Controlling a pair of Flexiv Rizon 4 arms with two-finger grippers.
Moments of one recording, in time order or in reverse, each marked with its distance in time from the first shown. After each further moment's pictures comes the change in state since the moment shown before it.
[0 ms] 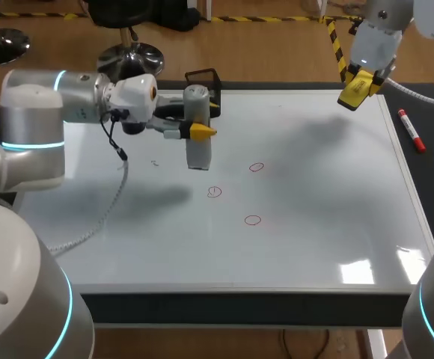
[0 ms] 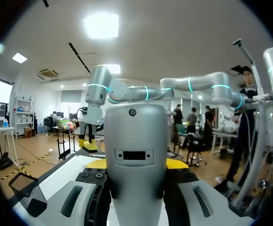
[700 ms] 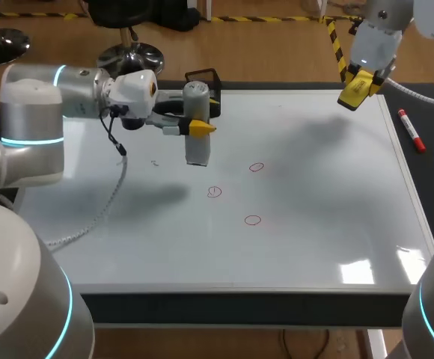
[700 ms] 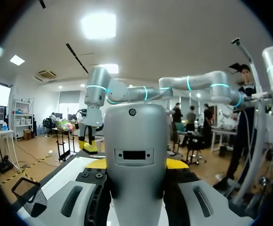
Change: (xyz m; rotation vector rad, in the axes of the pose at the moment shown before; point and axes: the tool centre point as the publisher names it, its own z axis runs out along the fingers) left arm -0.002 -0.005 0.000 -0.011 0.015 0.020; right arm 0.000 0.000 0.000 0.000 0.000 0.000
